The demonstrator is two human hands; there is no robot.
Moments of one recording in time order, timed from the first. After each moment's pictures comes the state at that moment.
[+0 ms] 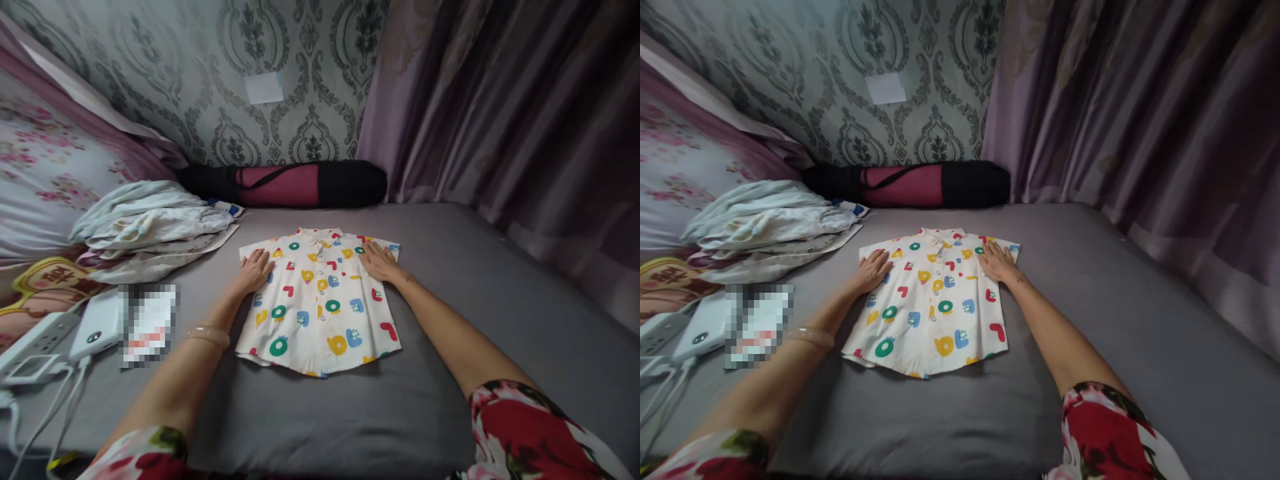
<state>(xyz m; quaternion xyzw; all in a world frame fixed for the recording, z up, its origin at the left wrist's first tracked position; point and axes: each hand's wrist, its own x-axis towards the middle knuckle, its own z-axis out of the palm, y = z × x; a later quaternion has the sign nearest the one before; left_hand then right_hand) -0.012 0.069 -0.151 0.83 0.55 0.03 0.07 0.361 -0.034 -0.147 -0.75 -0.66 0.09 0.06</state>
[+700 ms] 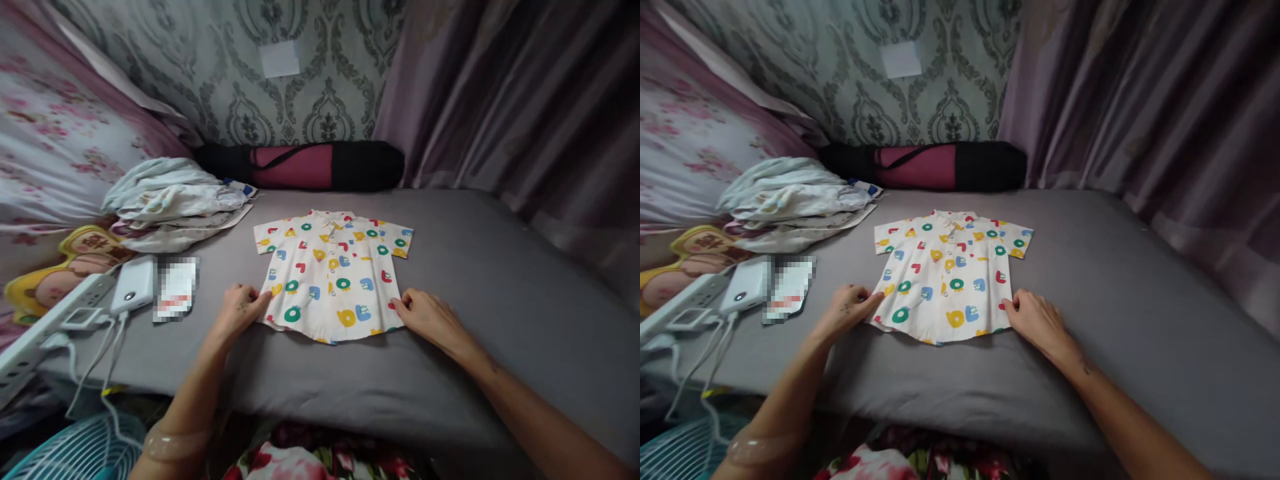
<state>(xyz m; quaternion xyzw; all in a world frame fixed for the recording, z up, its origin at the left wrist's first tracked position) -0.057 -0.086 -0.115 0.73 0.65 0.10 0.16 0.311 -0.197 -0.113 -0.83 -0.53 0.13 0.05</state>
